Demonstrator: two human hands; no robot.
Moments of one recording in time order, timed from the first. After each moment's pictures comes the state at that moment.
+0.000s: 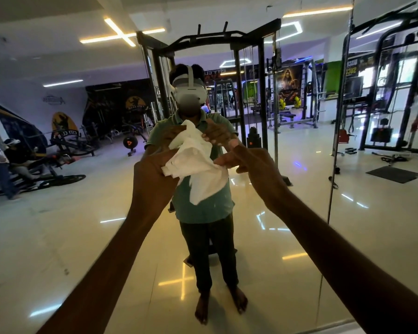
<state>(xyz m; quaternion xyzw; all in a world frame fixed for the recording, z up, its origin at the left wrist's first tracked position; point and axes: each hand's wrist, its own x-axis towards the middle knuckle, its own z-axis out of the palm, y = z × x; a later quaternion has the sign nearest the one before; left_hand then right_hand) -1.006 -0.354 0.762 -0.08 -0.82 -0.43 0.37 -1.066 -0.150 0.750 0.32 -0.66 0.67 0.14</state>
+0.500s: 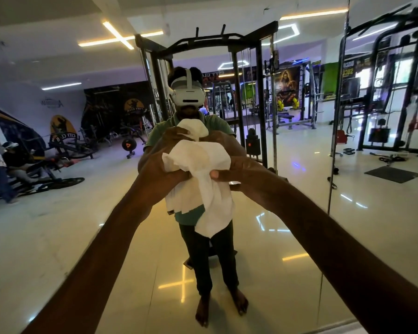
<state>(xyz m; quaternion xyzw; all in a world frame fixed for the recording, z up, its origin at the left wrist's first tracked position) -1.009 -0.365 0.779 -0.09 -0.84 -0.50 0.21 -1.071 -0.149 0.755 0.32 -0.67 0.66 -0.11</state>
